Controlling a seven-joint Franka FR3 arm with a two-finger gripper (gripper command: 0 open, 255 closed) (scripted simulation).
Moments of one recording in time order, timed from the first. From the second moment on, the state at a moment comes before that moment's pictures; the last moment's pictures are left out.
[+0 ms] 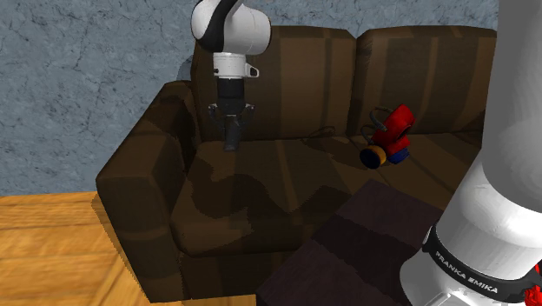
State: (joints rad) arm -0.08 0.34 0.11 -1.94 0.16 2.13 0.63
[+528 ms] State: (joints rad) arm -0.08 0.28 0.11 -1.90 0.16 2.04 0.64
